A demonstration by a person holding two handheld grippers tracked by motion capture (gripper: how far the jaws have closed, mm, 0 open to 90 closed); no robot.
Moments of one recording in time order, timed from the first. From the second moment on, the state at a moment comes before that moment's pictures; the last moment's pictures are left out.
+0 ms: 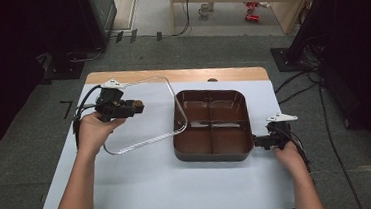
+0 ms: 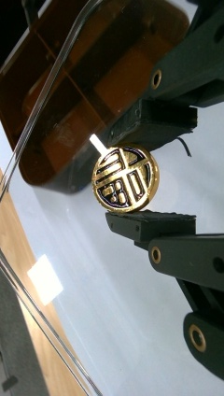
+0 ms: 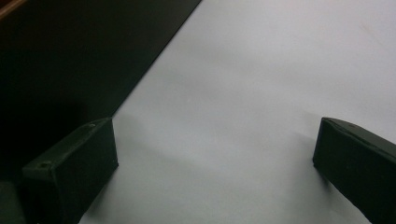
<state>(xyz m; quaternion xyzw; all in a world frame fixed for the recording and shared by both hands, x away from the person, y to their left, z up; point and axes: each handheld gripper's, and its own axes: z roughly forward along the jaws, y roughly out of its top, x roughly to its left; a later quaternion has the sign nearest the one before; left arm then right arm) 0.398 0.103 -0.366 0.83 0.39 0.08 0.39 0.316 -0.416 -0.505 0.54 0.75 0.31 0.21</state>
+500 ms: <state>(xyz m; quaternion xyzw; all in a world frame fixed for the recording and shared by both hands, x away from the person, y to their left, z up) 0.424 0.144 -0.409 0.82 0.44 0.10 0.37 0.316 -0.416 -0.505 0.55 0.75 0.32 0.21</state>
